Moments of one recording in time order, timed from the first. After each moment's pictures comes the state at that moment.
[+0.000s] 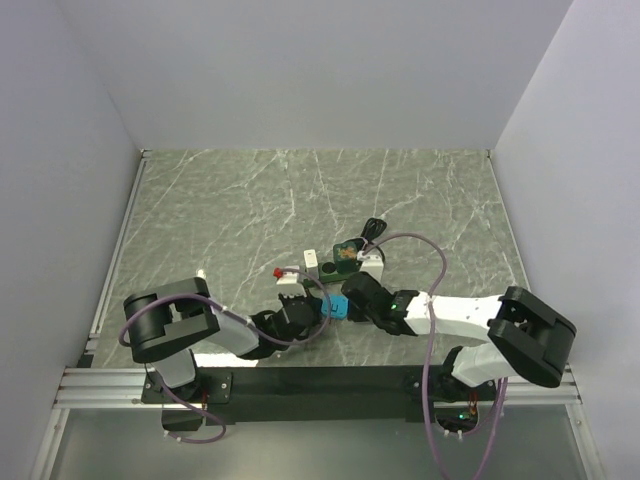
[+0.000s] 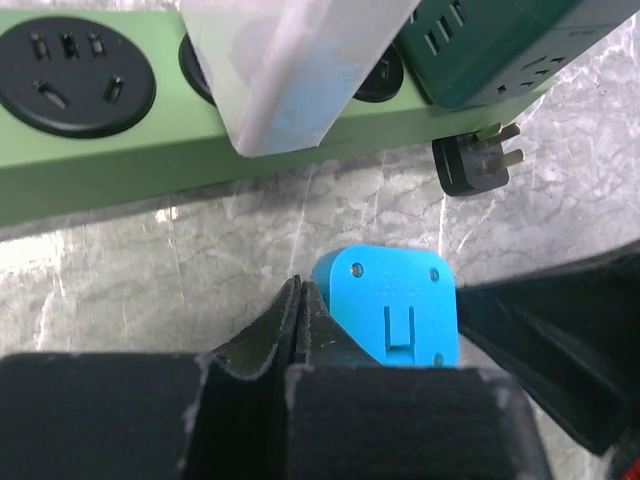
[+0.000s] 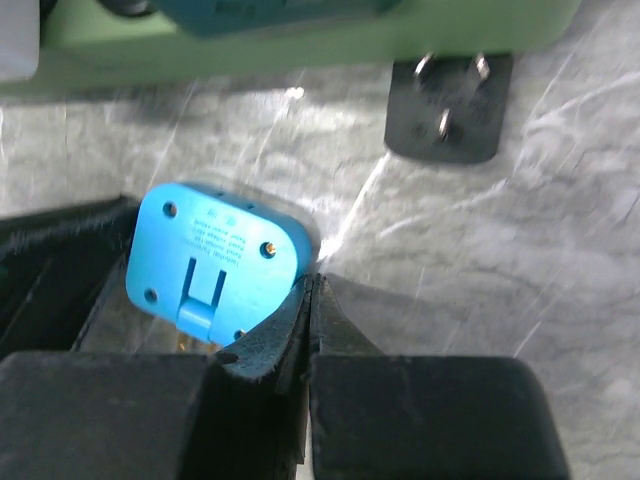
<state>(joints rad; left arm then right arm) -1.19 1.67 0.40 0.74 -0.64 -0.93 0.97 1.36 0.52 -0.09 0.35 0.80</state>
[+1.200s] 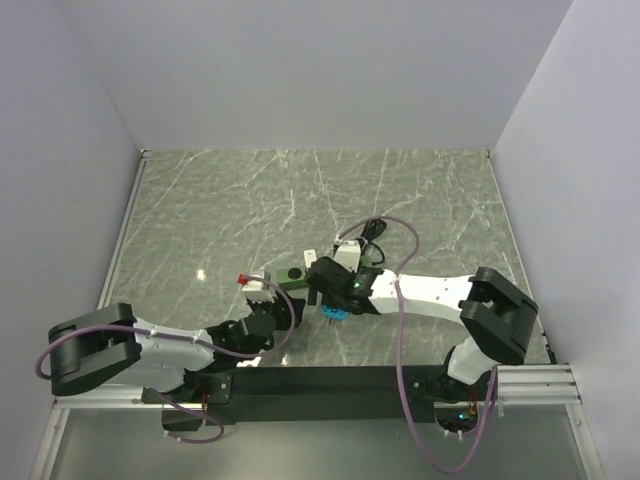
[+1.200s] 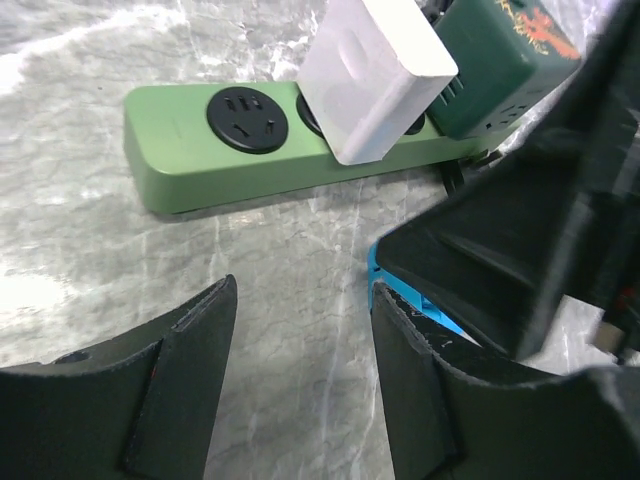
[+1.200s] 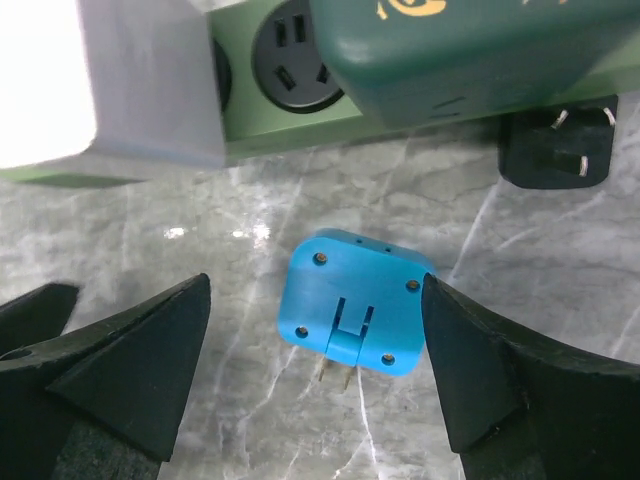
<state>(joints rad) -1.19 1.24 0.17 0.67 -0.71 -0.85 1.05 1.56 0.90 -0.41 0.45 1.00</state>
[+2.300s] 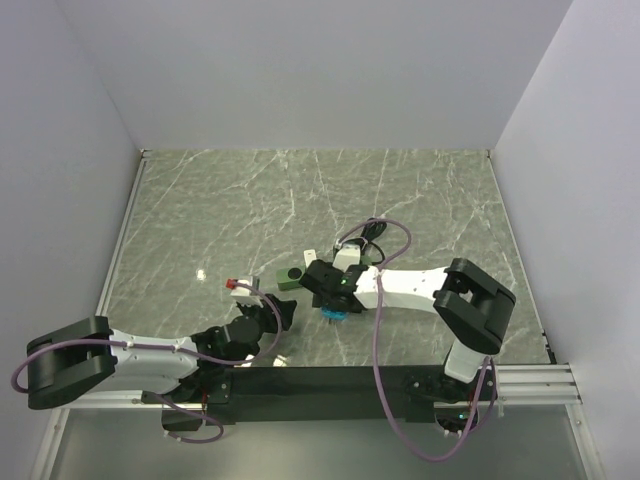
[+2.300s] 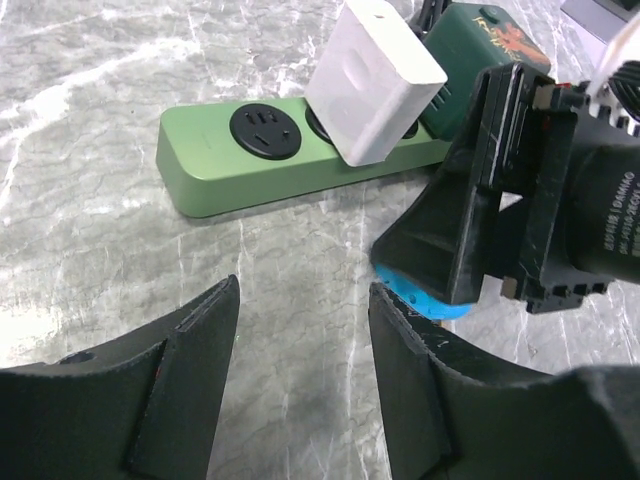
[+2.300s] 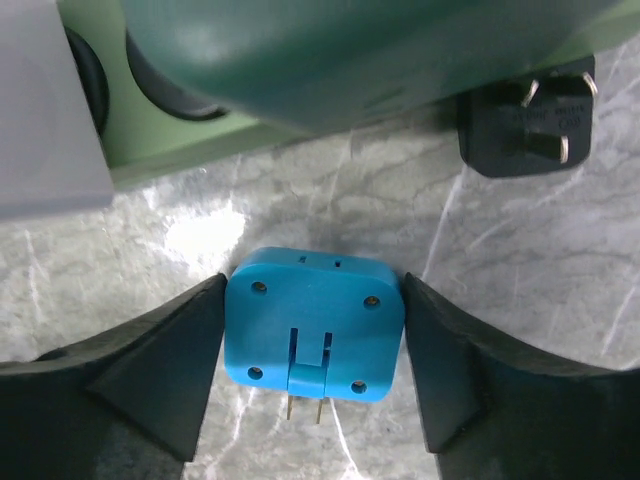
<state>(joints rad) -1.19 1.06 0.05 0.70 -0.70 -0.77 1.04 1.70 0.97 -0.53 0.47 1.11</state>
